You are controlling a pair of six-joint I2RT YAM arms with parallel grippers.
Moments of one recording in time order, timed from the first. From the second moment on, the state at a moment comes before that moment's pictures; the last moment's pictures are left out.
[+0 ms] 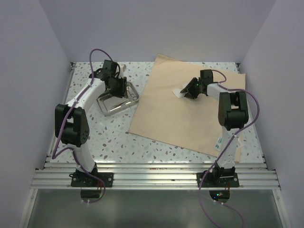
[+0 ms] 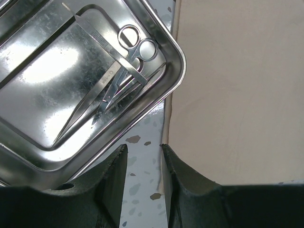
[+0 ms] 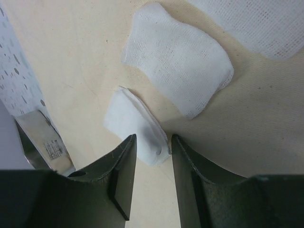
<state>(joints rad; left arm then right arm) -0.23 1.83 1.55 -0.74 0.20 -0.18 0.08 2.16 1.49 -0.21 -0.33 0.81</state>
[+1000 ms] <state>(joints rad) -0.30 1.78 1.18 0.12 0.67 -0.94 0.15 1.81 1.36 -0.20 -0.55 1.02</state>
